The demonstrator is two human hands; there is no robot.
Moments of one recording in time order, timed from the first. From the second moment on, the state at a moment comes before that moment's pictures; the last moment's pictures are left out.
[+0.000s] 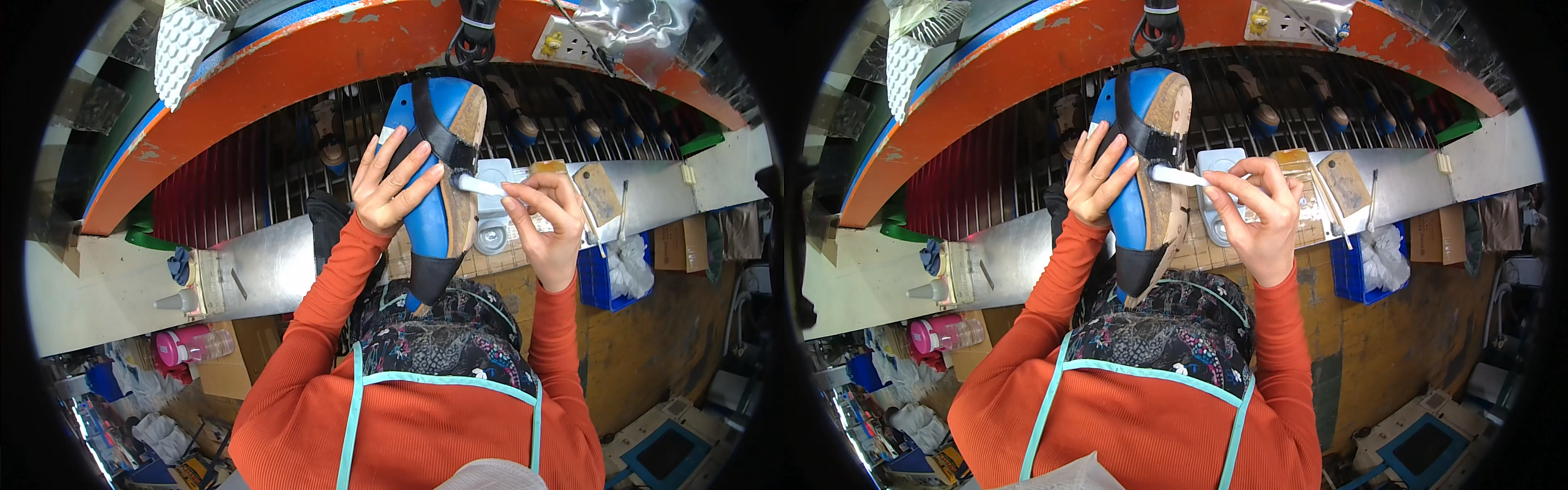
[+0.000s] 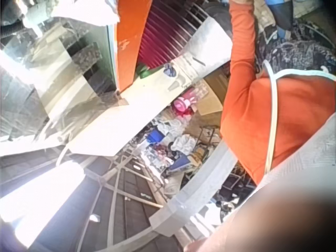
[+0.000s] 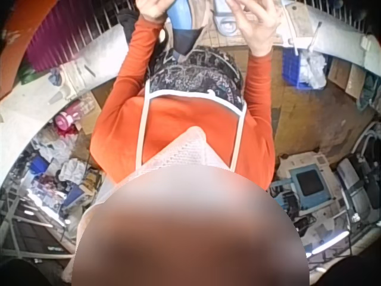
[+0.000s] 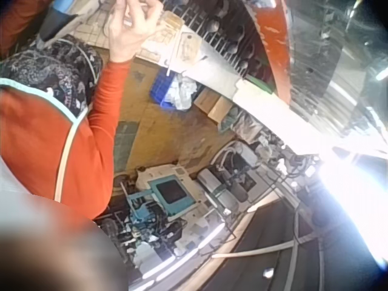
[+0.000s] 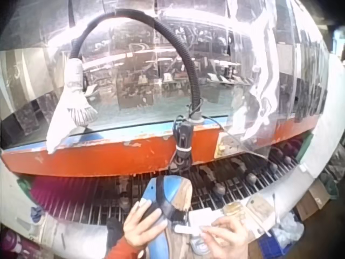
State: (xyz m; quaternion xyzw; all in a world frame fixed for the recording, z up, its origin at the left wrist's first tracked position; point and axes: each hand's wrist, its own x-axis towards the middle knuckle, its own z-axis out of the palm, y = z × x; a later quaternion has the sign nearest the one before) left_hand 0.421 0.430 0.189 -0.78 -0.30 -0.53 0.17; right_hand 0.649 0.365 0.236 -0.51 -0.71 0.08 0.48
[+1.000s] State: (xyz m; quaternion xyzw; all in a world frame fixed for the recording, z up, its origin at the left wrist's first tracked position) left_hand 0.428 0.427 0.168 -0.71 -0.37 -0.59 0.15; right_hand 0.640 0.316 0.203 -0.51 -0.66 0.19 0.52
